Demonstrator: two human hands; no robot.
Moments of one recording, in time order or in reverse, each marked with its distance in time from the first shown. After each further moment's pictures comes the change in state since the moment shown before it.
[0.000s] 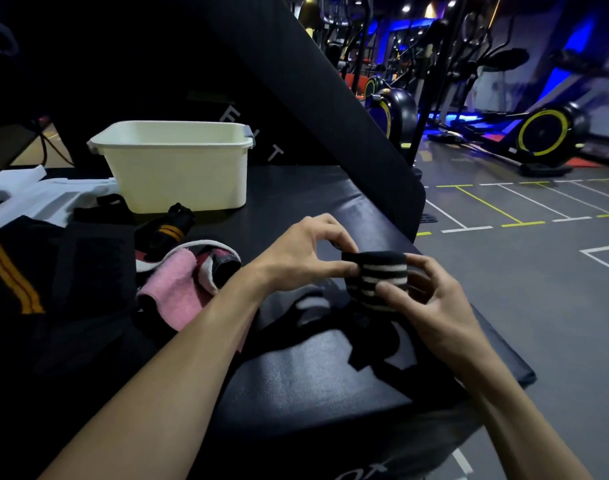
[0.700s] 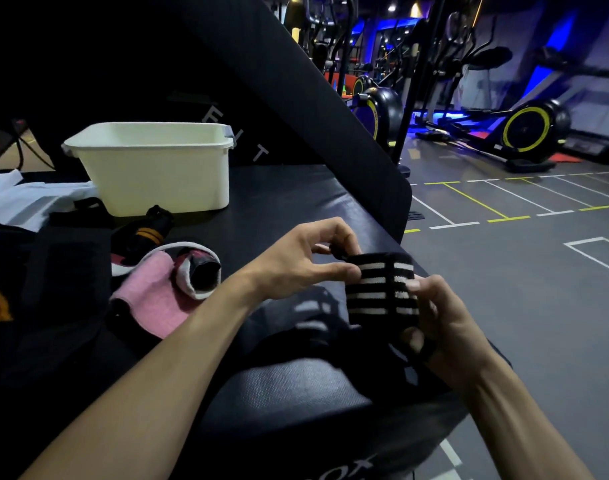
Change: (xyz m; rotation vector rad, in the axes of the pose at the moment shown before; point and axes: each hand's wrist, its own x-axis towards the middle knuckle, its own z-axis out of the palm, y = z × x) left_hand 0.001 0.023 0.018 -0.263 -0.065 0.002; right_hand -0.017 -0.025 -0.016 0.721 -0.219 0.342
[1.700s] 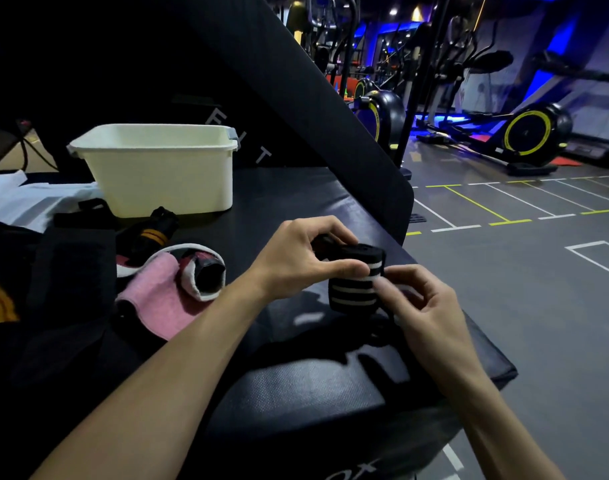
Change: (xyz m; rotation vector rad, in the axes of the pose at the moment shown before) left_hand 0.000 -0.001 -0.001 0.155 0.219 -0.014; right_hand 0.007 0.019 0.008 -0.674 0.322 -0.385
